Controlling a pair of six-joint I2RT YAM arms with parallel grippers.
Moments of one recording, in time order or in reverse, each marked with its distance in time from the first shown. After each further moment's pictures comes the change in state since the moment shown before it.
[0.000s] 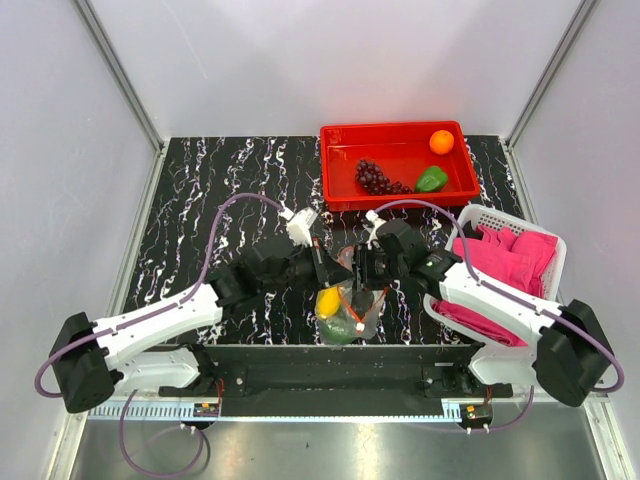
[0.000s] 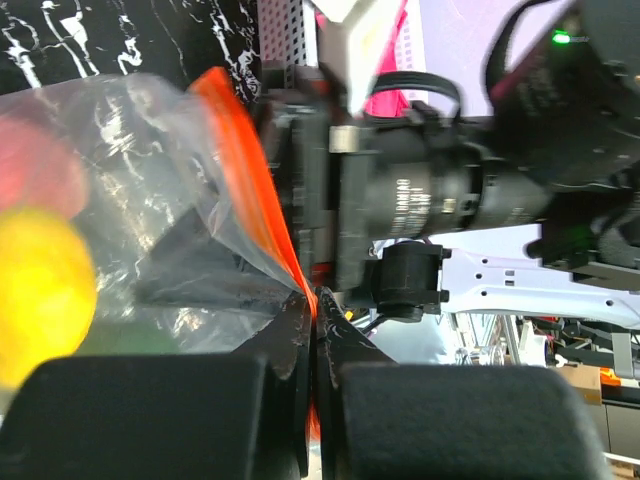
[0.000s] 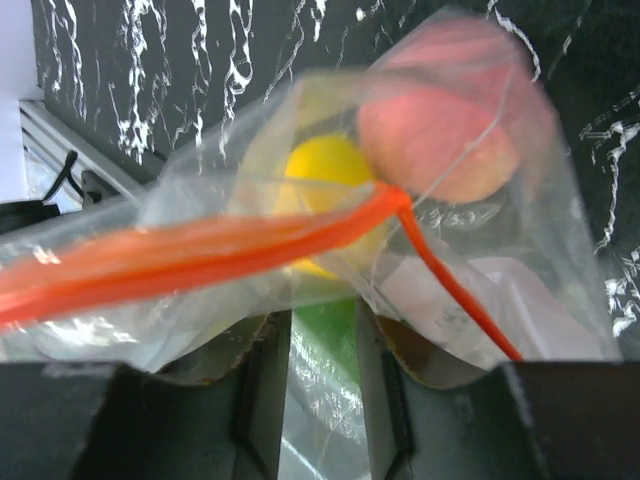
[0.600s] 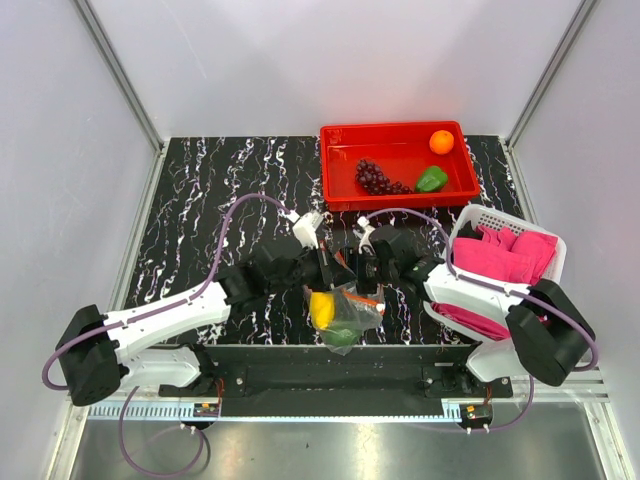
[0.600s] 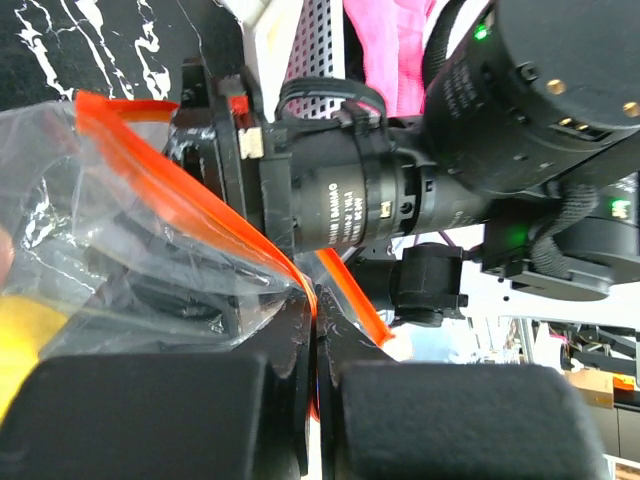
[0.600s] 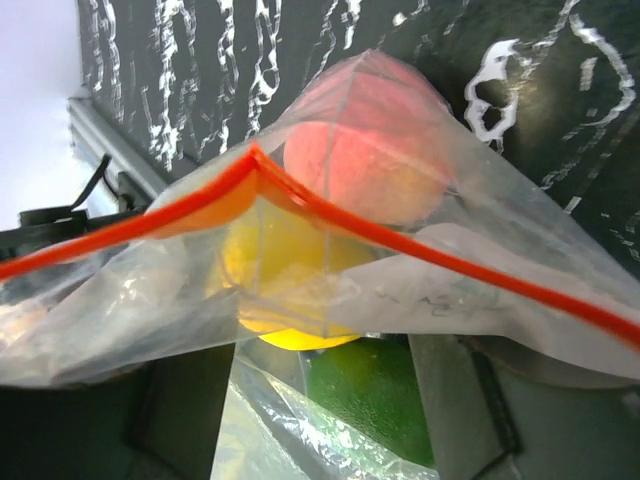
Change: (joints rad) left arm -0.021 0.063 0.008 0.009 -0.024 0.000; right arm 0.000 0.140 -0.094 0.294 -0.097 0.076
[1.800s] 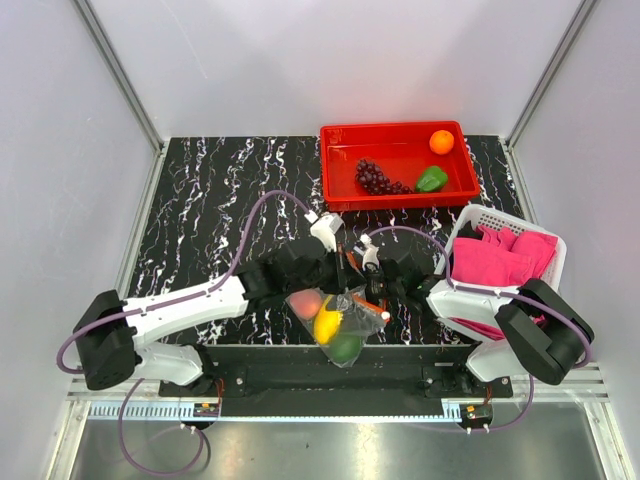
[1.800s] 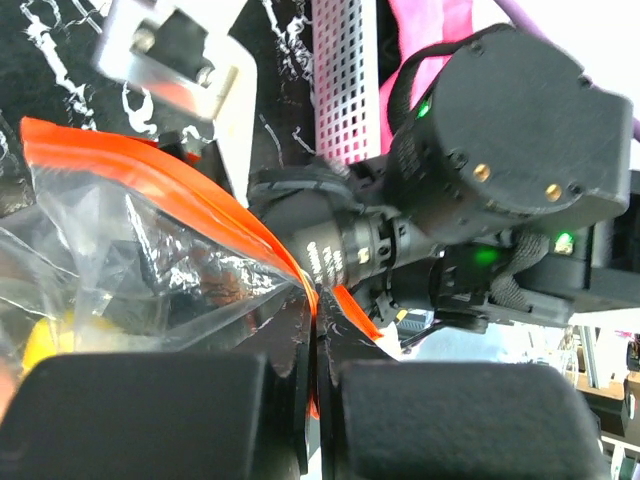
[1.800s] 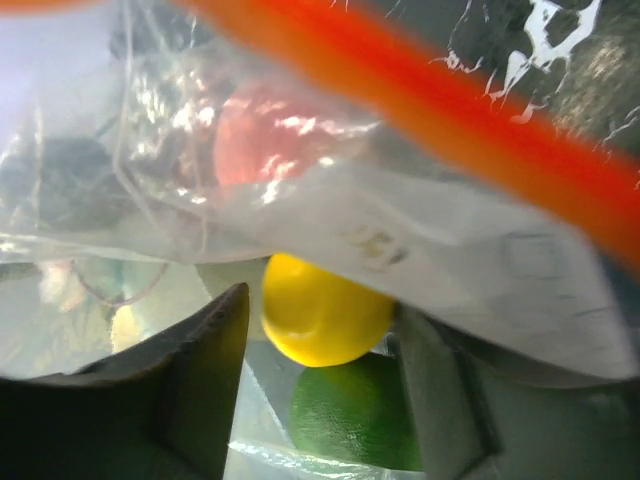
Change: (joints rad) left arm -0.068 0.124 0.107 -0.076 -0.080 0.066; right arm -0.001 0.015 -0.212 0.304 -0.163 0.042
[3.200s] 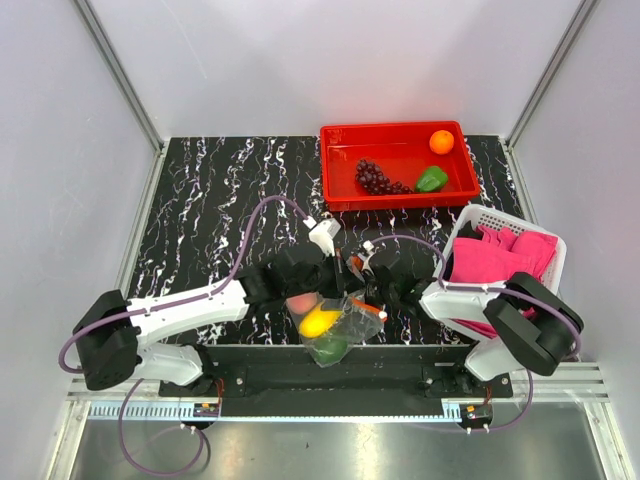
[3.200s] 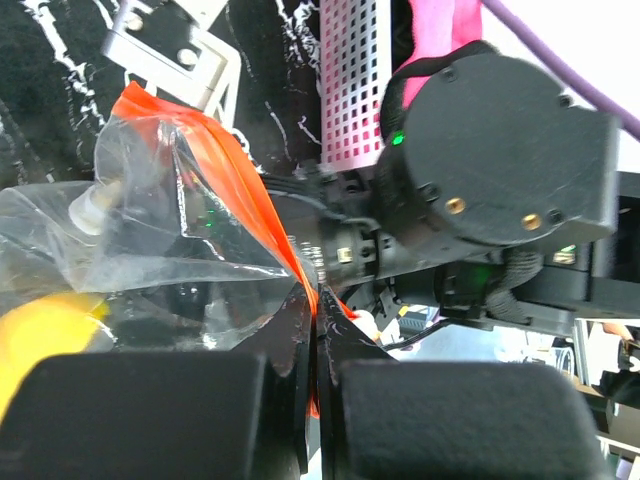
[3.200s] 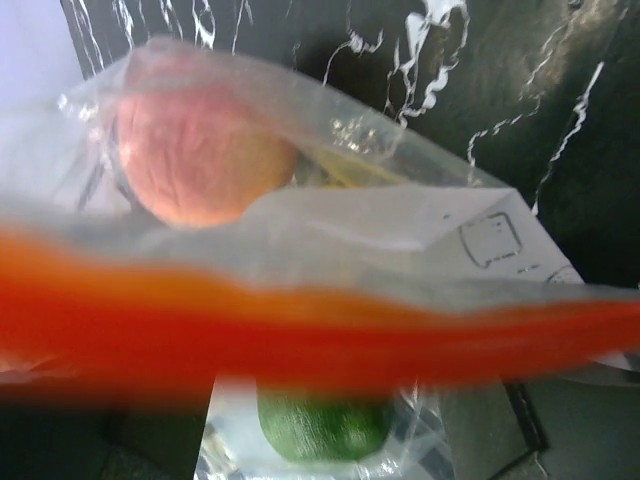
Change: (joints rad) left arm 0.000 -0.010 -0.071 0.064 0.011 -0.026; right arm 0.054 0.053 -0.004 -0.023 0.141 0.192
